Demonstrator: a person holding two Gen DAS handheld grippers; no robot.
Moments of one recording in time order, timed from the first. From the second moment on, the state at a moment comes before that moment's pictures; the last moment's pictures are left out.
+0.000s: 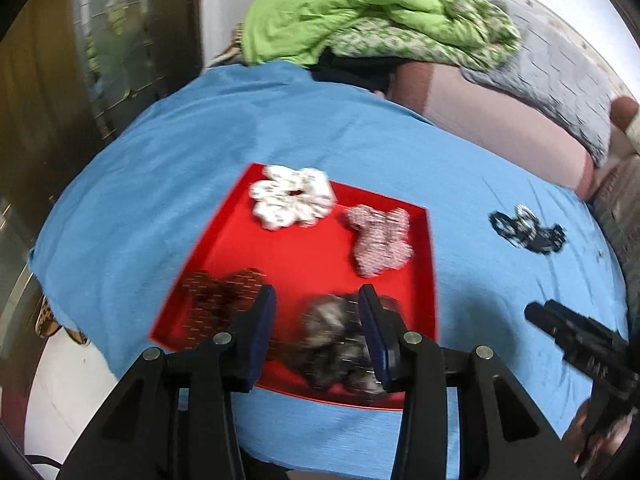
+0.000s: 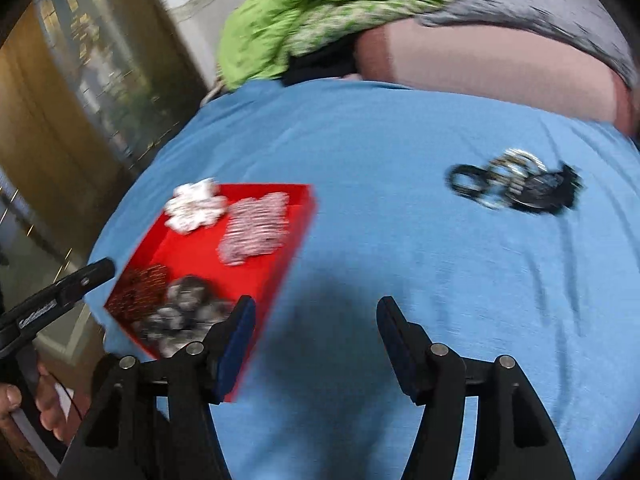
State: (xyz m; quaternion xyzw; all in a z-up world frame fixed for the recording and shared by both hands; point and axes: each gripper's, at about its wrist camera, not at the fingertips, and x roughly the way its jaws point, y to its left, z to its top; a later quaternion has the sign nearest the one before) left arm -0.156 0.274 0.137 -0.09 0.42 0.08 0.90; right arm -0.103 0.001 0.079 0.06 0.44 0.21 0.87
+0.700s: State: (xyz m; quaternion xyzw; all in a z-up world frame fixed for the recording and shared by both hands) left arm -0.069 0.102 0.140 -0.01 0.45 -0.09 0.89; right arm -0.071 -0.187 0.037 0.17 0.44 0.06 0.88
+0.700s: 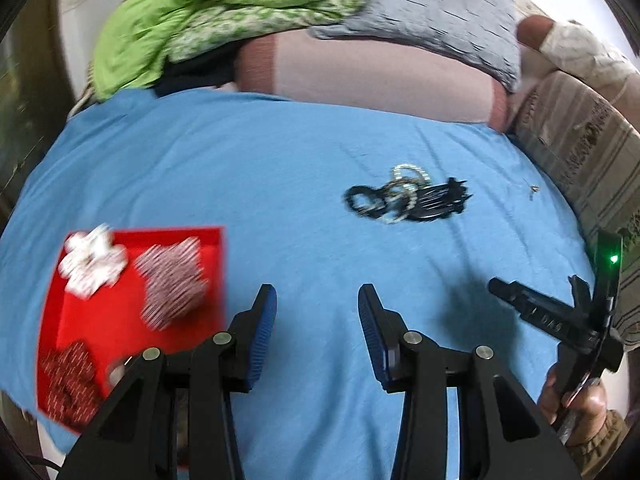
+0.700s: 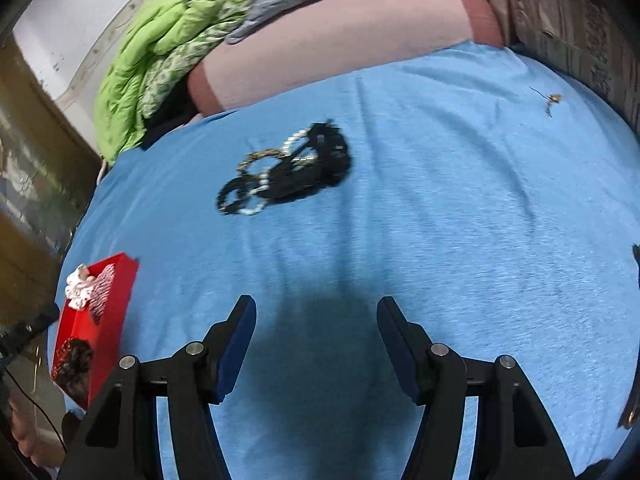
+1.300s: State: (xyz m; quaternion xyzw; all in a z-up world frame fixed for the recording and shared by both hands) left arm 0.083 -0.023 0.076 0.10 0.46 -0.18 0.86; right arm -0.024 -0.235 0.006 0.21 0.43 0.06 0.88
